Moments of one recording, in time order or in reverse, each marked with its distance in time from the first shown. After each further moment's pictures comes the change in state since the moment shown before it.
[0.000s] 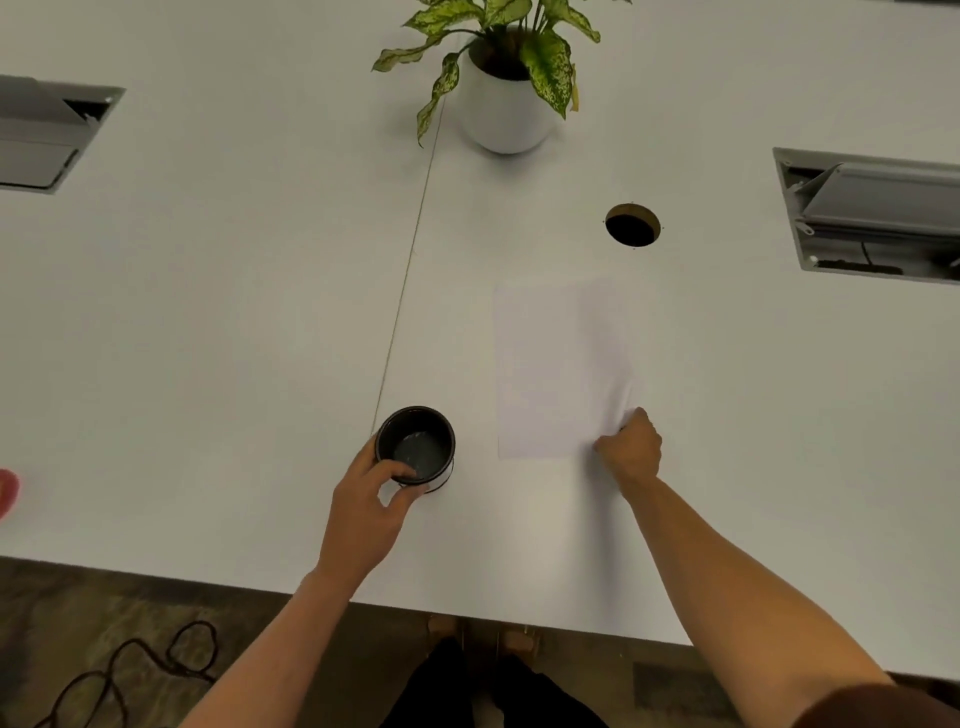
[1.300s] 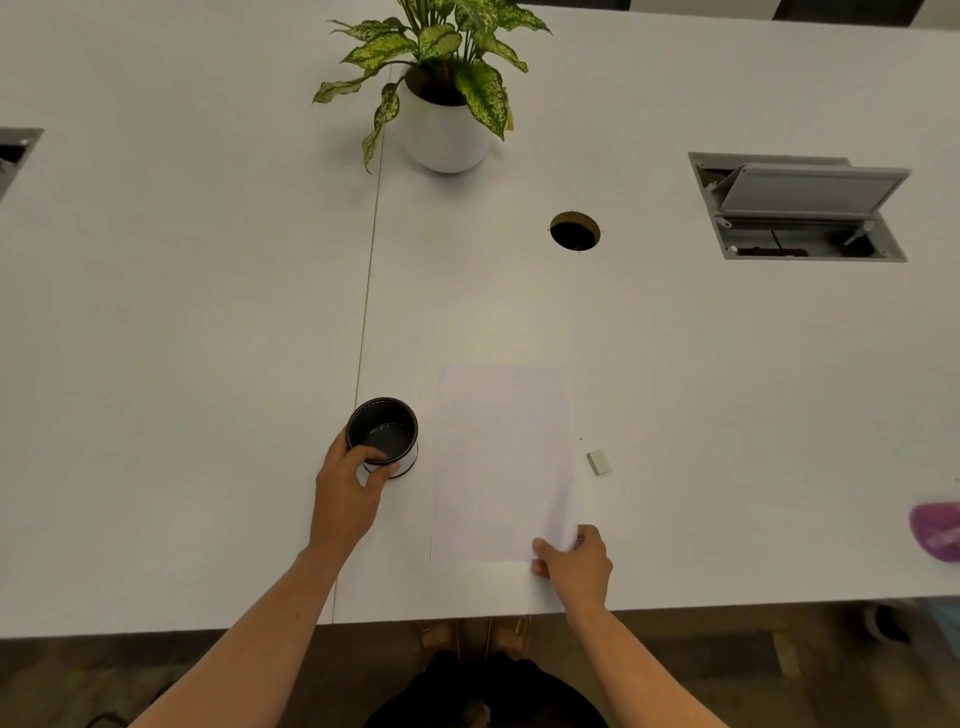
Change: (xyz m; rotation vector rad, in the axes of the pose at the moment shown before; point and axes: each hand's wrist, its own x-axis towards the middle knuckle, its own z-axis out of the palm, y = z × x) left_hand 0.043 -0.020 0.001 0.020 -0.021 -0.012; right_hand -0.139 0.080 0.050 0.243 -0.042 0.252
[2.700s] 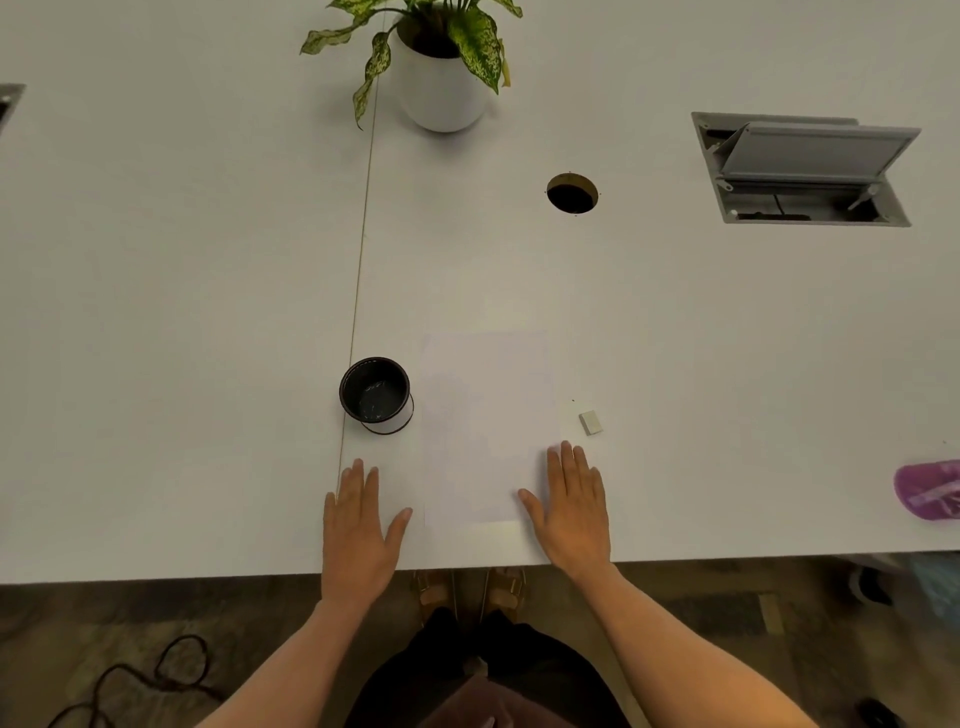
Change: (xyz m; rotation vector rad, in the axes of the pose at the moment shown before) left_hand -0.106 -0.046 0.037 0.500 -0.206 -0.095; right_hand 0.020 0.028 -0.008 -0.838 0.092 -0.750
